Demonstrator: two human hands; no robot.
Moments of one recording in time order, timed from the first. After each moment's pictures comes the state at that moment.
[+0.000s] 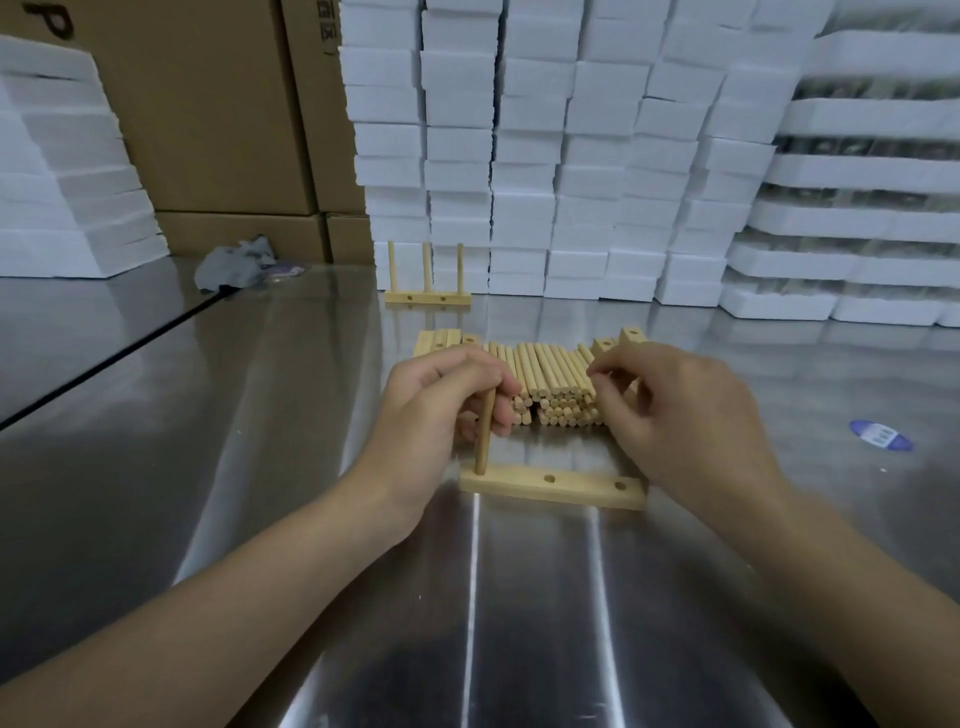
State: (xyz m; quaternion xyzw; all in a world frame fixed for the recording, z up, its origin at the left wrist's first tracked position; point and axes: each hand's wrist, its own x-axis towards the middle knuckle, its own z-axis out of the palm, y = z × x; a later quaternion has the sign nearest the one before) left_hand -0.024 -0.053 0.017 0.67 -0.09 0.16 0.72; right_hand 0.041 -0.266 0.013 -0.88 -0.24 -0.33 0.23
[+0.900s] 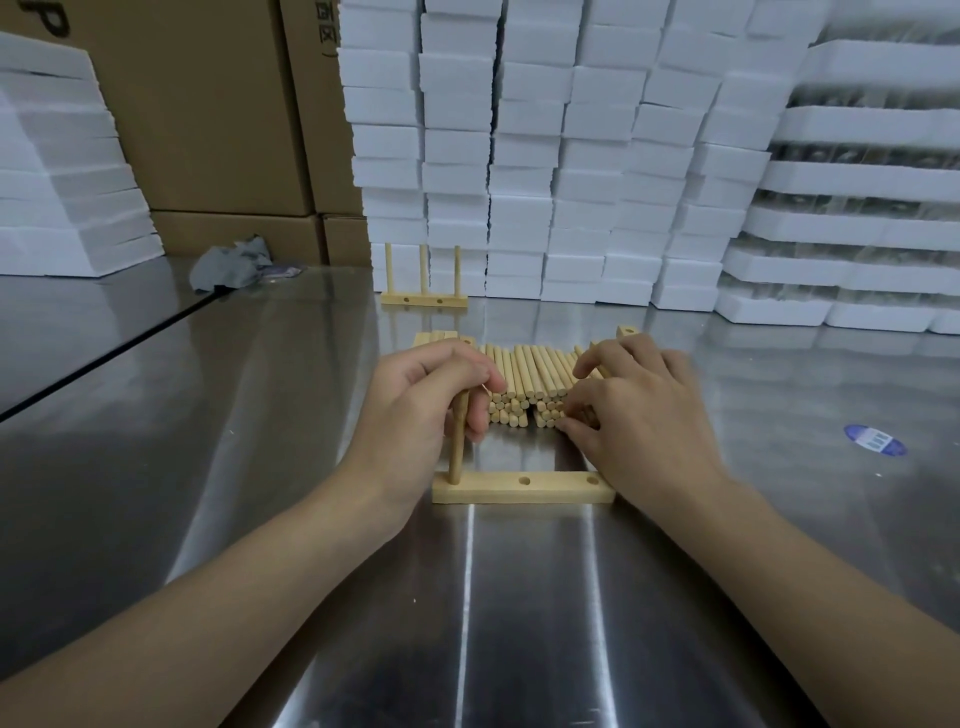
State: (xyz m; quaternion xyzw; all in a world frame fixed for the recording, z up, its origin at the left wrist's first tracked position) left_hand -0.022 -0.047 0.016 0.67 -0.11 0.20 0.71; right_hand 0.059 -0.247 -0.001 -0.92 -0.25 -0.31 0.03
